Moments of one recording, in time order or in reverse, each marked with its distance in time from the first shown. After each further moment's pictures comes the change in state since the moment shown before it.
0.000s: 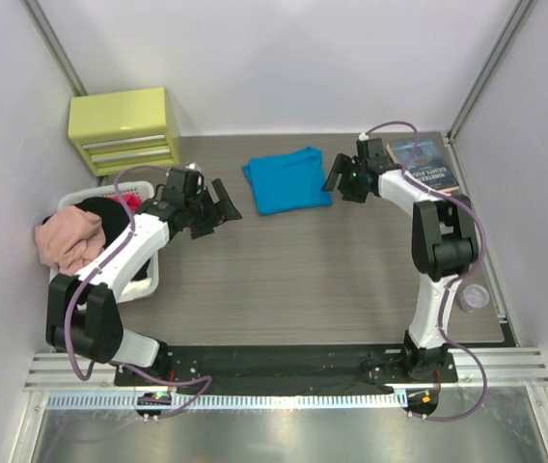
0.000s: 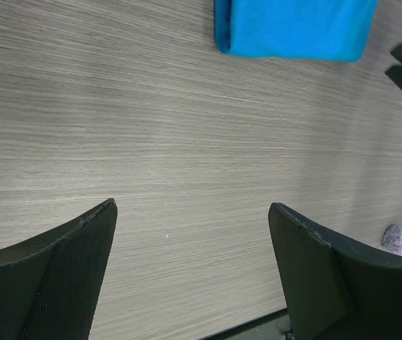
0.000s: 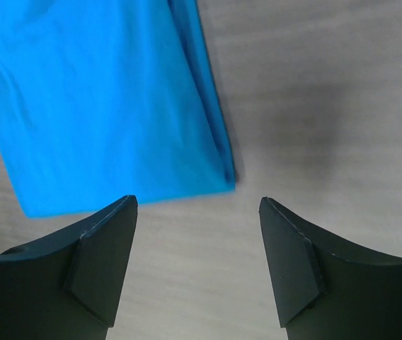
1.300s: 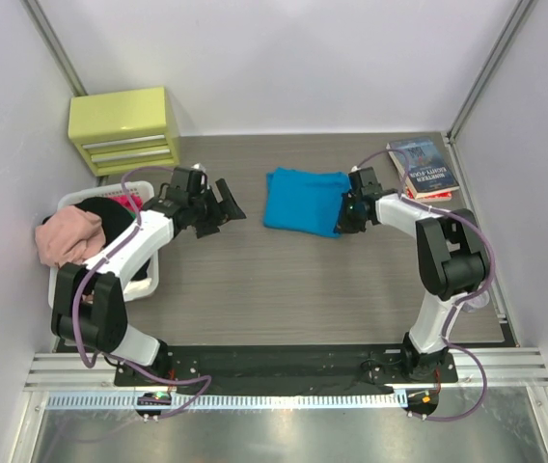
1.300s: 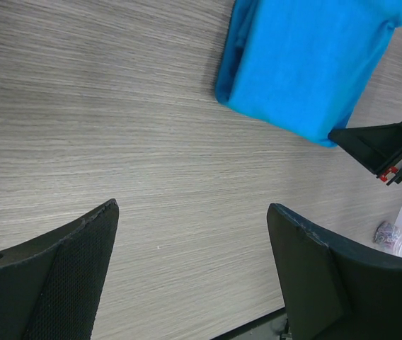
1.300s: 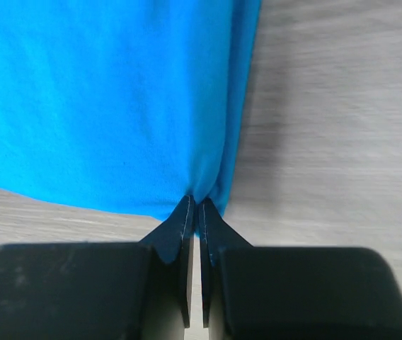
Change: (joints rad) left arm -0.002 0.077 0.000 0.067 0.047 -0.019; right arm 0.077 -0.085 -0.244 -0.028 0.075 -0.040
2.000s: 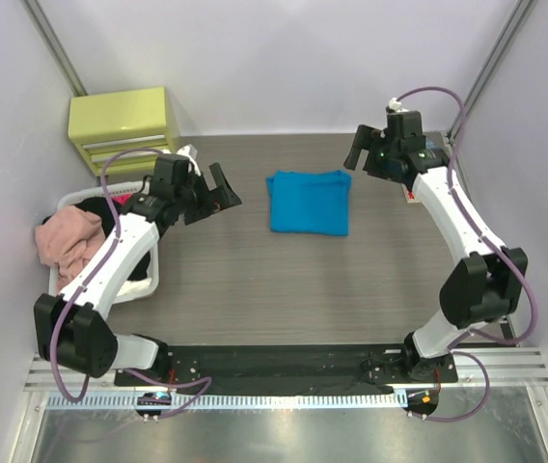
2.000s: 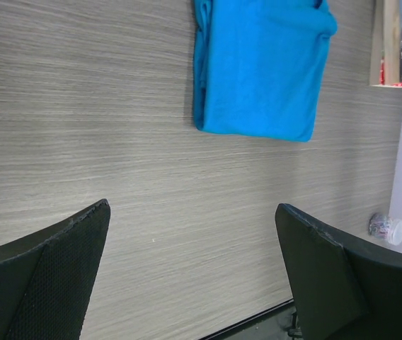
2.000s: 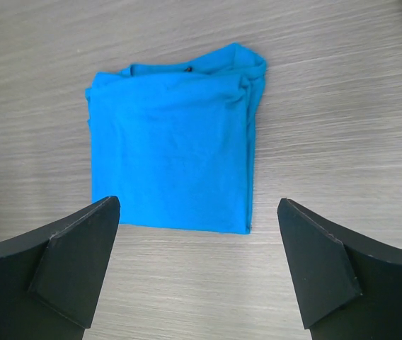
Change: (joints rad) left arm 0.001 -0.127 0.113 -0.116 -0.021 0.098; right arm -0.090 -0.212 0.388 -0.280 0.072 -0.087
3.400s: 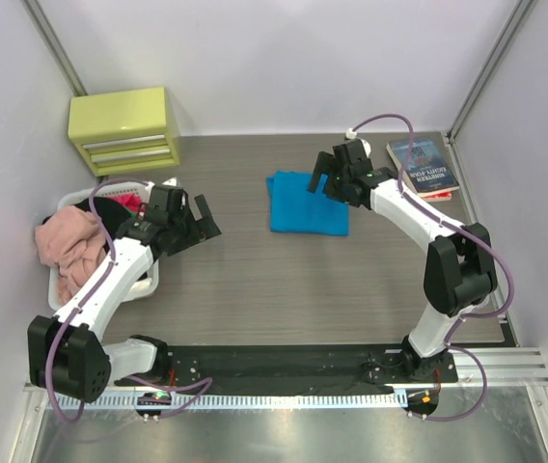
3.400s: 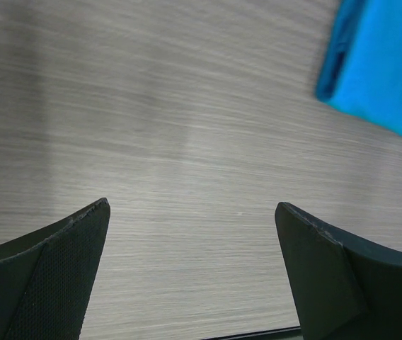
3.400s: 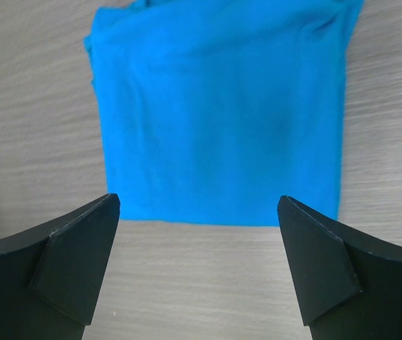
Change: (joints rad) left arm 0.033 -0.156 -0.233 -0.065 -0.171 0.001; right arm 0.221 0.090 -0.156 0.170 0.150 0.228
